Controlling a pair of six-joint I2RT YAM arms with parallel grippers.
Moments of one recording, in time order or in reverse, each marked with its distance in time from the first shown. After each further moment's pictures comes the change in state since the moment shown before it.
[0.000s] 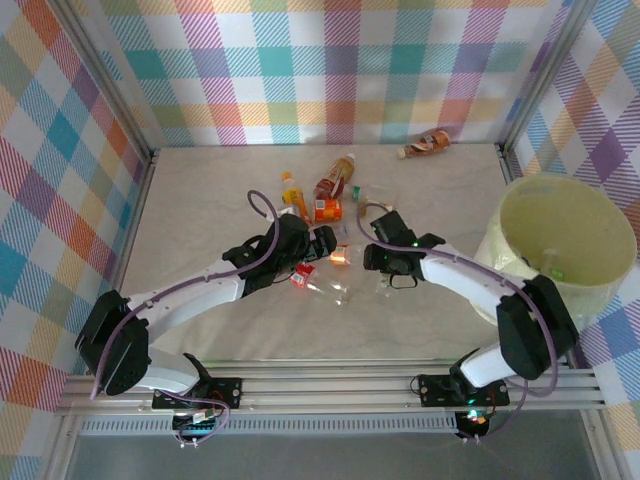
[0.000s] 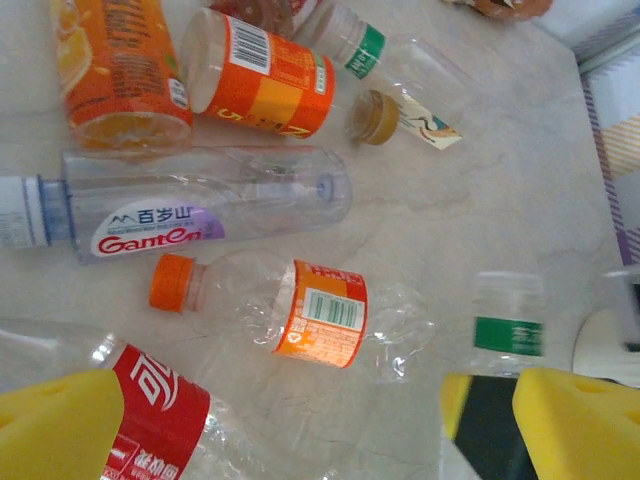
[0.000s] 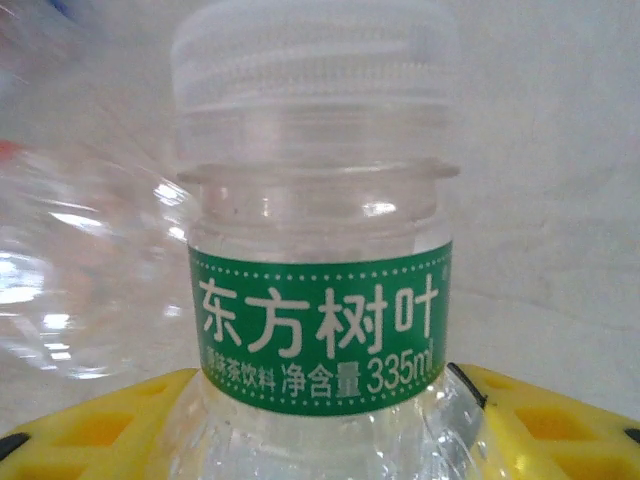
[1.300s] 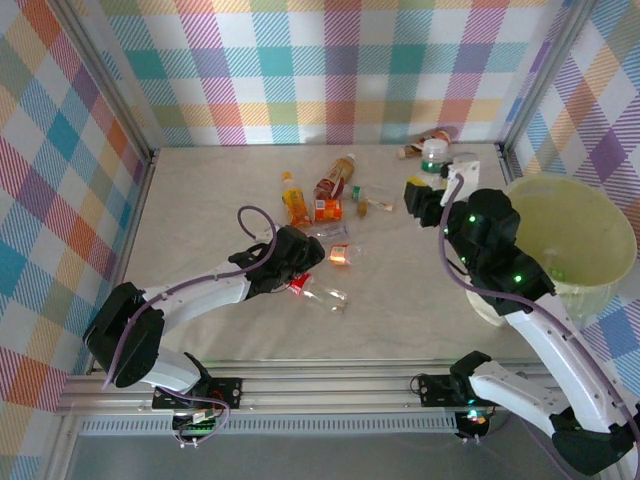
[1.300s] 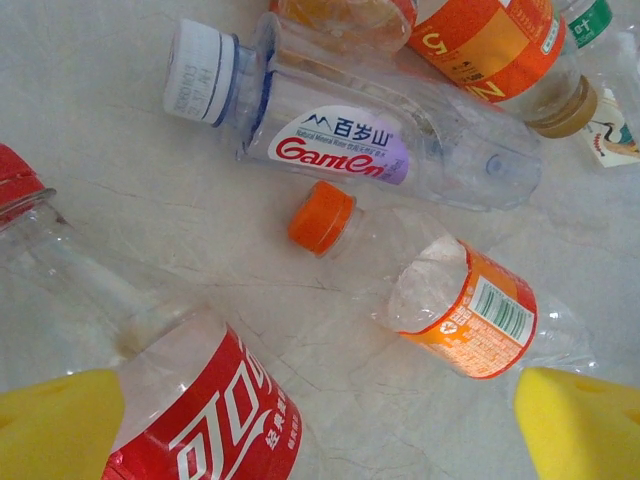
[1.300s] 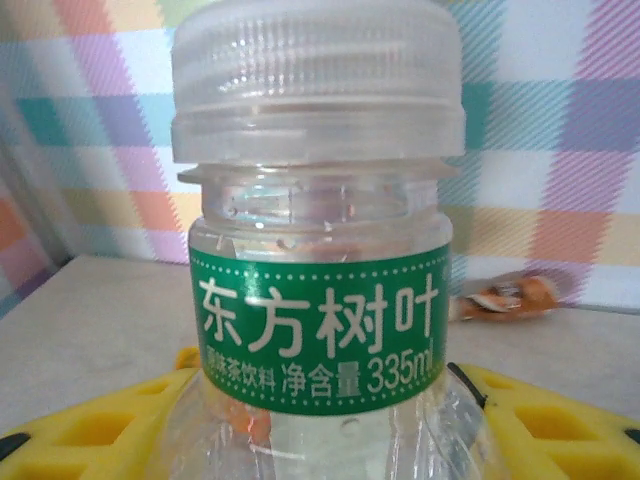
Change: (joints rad) left arm 0.024 0.053 -0.082 -0.062 -0.004 -0.264; right arm -0.068 -0.537 0.240 0.125 0.135 -0.494
